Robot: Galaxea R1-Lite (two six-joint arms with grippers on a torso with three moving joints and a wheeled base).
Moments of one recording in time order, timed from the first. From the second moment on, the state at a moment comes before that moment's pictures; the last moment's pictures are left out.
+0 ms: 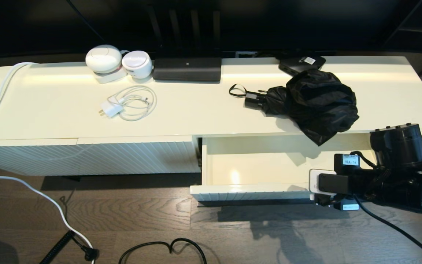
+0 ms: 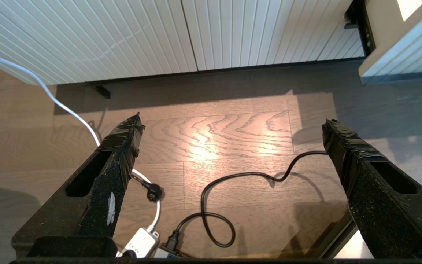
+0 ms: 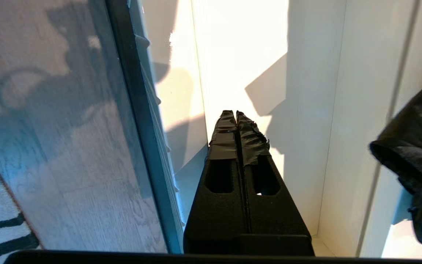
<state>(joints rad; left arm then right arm) 0.00 0.00 0.00 0.01 -0.01 0.06 0.33 1.58 -0.71 -0.24 -0.01 -1.25</state>
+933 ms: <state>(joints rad) 0.00 0.00 0.00 0.01 -0.01 0.06 0.38 1.51 -0.52 -0.23 -0.01 -1.24</state>
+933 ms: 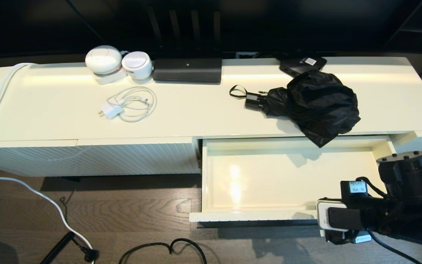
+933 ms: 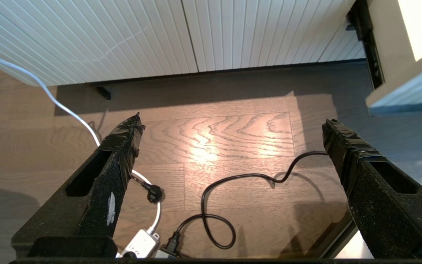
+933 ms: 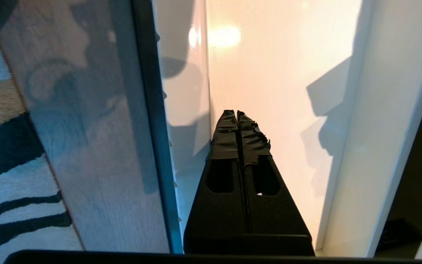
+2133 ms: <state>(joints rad) 0.00 0.00 0.00 0.01 -0.01 0.06 0.37 1.30 -0.55 -0.23 0.00 -1.24</state>
